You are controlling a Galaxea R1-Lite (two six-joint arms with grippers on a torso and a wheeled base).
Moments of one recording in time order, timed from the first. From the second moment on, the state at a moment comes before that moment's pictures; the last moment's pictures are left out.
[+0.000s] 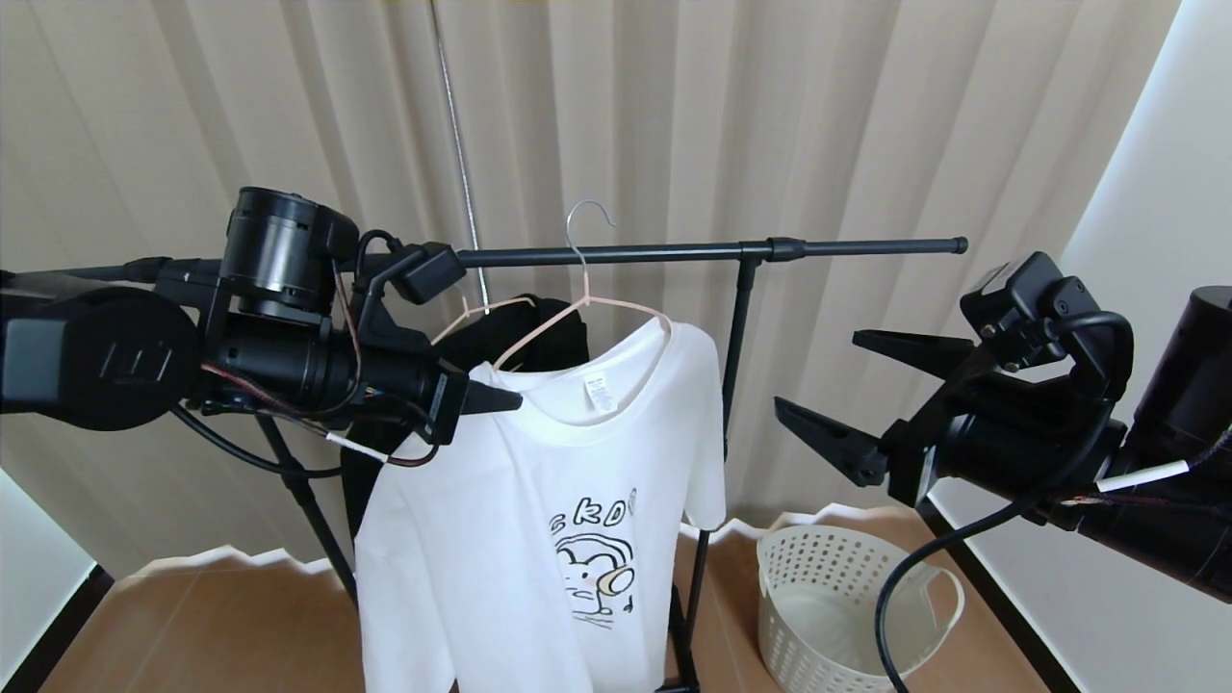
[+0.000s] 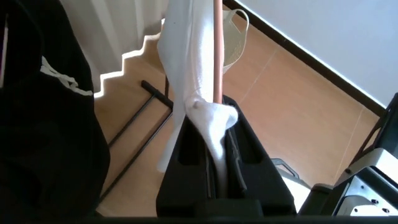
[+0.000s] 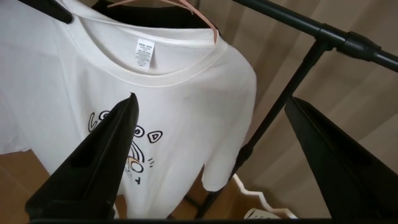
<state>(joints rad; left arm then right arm) -0.31 1.74 -1.20 0.09 -0.52 0.19 0.54 1.49 -0.60 -0.77 0.08 -0.17</state>
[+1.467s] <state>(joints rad) -0.34 2.05 -1.29 -0.30 -0.19 0.02 0.52 1.50 -0.60 -0.77 0.08 -0.17</state>
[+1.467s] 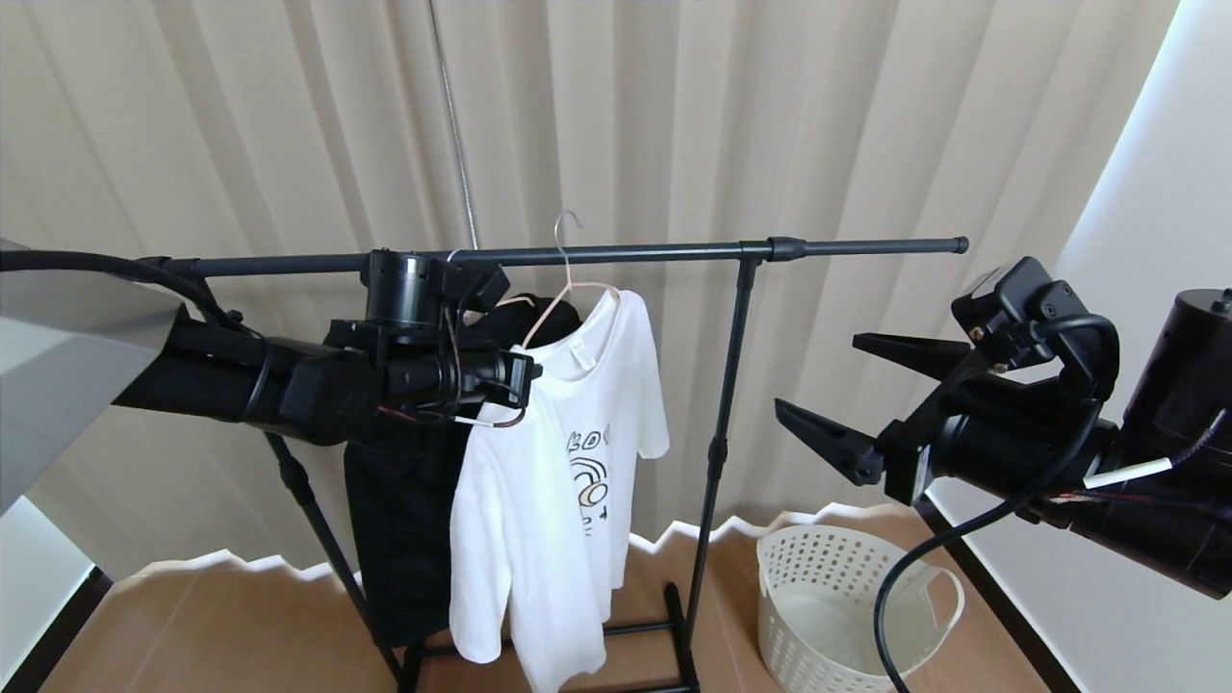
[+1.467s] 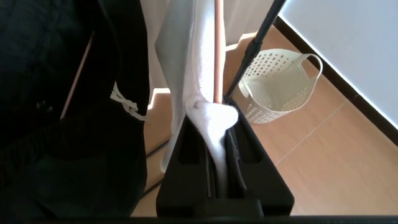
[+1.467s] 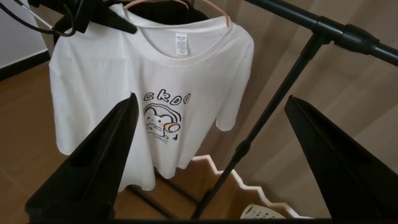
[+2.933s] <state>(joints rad) -0.33 2.16 -1.33 -0.35 -0.16 -0.01 0.52 1.52 -0.60 -0.77 0.08 -0.17</state>
